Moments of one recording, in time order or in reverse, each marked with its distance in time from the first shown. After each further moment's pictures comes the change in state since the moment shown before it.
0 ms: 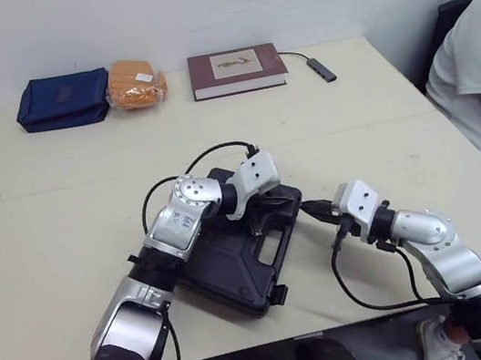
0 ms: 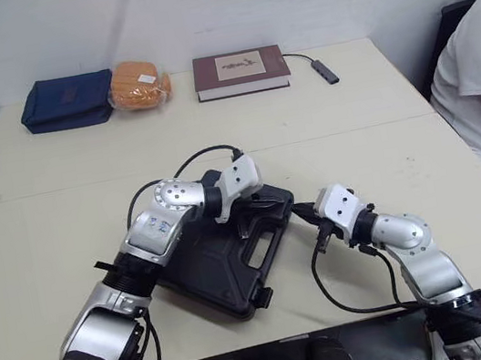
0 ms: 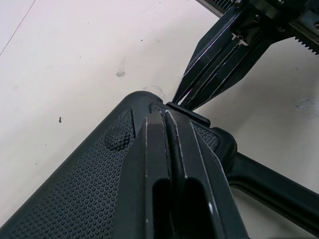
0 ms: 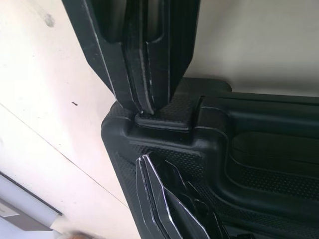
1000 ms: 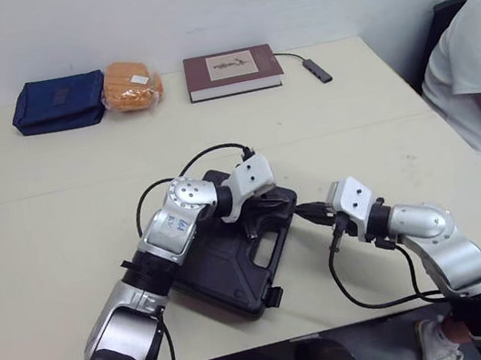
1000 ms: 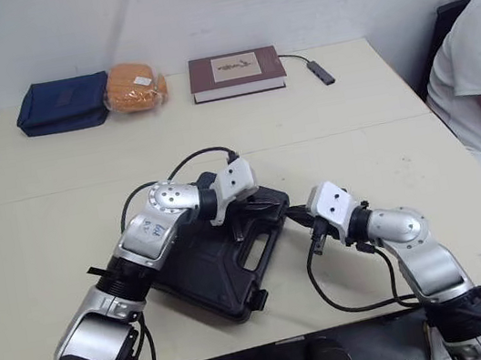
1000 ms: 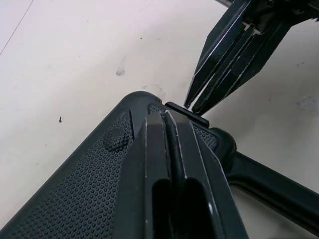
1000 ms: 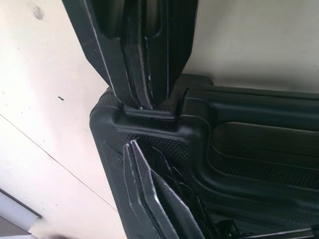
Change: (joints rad) left arm 0.023 0.027 0.000 -0.045 0.000 0.014 -0.001; right arm -0.023 -0.011 0.023 -0.166 0.037 0.183 0.071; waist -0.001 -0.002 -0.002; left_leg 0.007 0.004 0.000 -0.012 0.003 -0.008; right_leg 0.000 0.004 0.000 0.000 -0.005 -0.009
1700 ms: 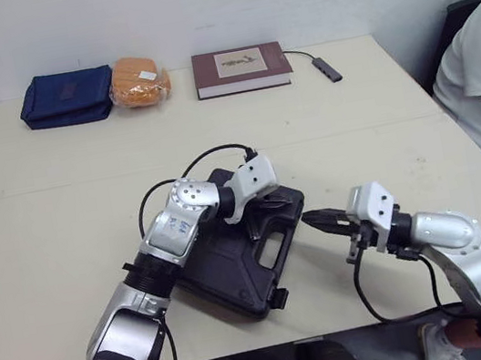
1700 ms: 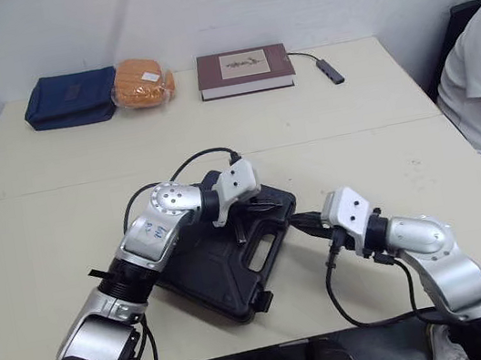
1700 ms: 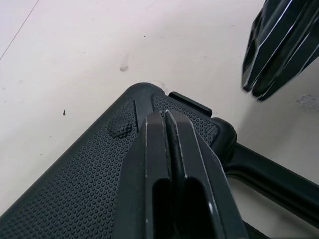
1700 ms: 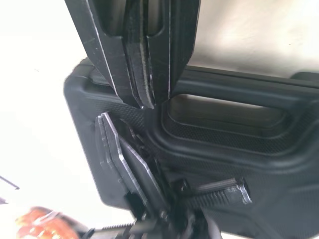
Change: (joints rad) left arm 0.015 -0.009 0.005 -0.020 -0.001 0.000 0.009; right arm 0.138 -0.087 -0.100 -0.124 0.137 -0.009 0.033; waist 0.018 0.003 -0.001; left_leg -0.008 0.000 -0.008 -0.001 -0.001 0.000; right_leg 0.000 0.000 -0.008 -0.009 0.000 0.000
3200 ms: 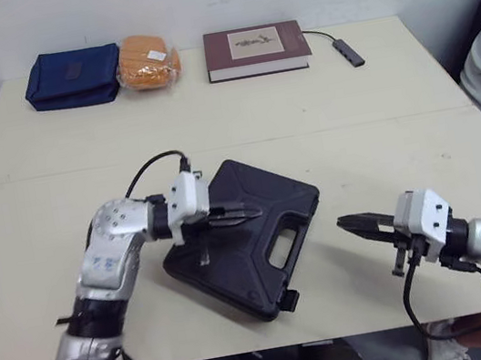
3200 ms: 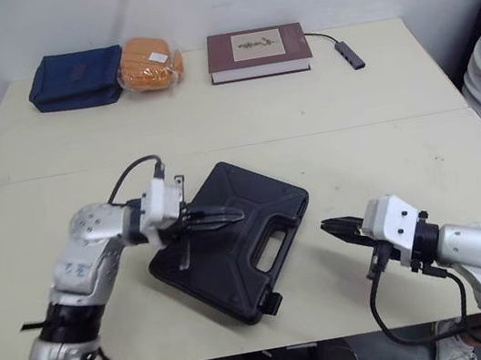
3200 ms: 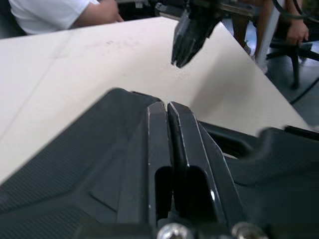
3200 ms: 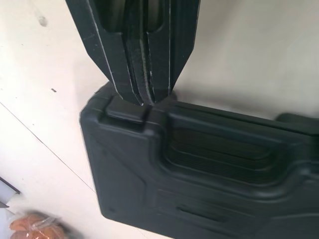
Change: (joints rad) left arm 0.301 0.223 0.282 -0.355 -0.331 -0.218 -0.280; right arm 0.228 -0.122 -0.179 -0.123 0.049 -0.086 0.057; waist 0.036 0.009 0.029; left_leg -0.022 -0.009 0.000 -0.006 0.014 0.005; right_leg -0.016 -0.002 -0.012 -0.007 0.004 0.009
